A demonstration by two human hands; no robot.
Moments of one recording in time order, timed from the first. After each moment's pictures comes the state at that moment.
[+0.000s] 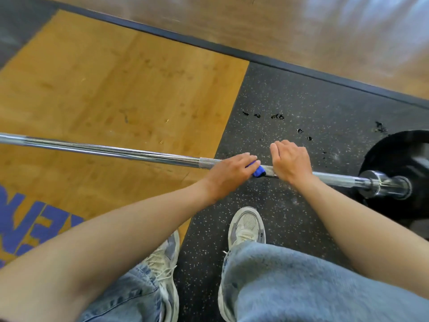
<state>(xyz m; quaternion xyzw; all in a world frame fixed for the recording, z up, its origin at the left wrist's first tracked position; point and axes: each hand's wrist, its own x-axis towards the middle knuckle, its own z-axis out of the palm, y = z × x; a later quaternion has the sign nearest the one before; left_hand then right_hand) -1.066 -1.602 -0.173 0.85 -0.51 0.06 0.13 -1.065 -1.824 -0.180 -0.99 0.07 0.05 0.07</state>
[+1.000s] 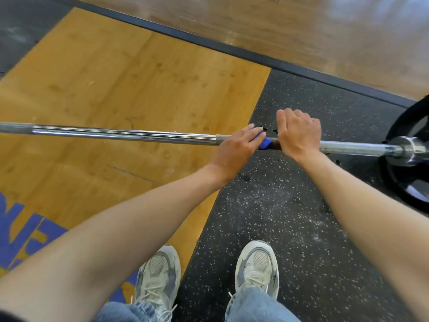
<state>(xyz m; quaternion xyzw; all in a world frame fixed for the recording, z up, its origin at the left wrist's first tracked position) -0.939 -1.610 -0.204 0.90 -0.38 0.11 0.19 -0.914 -1.807 -0.181 -1.00 0.04 -0.05 0.05</state>
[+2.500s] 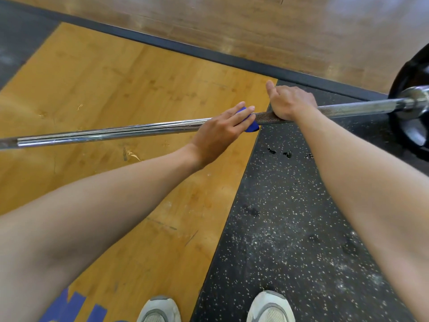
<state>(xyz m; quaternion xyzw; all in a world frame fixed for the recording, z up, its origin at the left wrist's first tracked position) -0.794 -1.575 -0.205 0.88 -0.45 0.16 0.07 -0.731 -1.802 -0.184 -0.98 0.09 0.13 0.10</state>
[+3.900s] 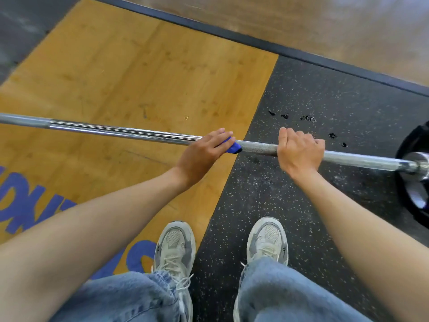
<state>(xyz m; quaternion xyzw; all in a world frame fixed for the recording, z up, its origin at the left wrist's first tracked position) -0.993 -1.491 -0.205 0.90 -0.39 0.13 0.14 -1.006 -1.767 -0.192 -0.99 0.14 0.00 0.00</state>
